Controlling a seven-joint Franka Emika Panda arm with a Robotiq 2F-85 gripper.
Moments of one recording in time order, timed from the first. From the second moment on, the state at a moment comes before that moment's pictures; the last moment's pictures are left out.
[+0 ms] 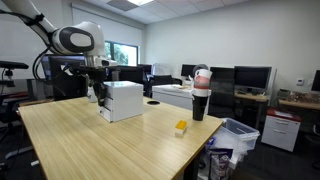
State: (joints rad) arm -0.02 -0.18 -0.01 -2.50 -0.07 2.38 0.28
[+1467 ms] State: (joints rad) arm -0.02 -0.26 0.06 -2.56 -0.03 2.35 0.45
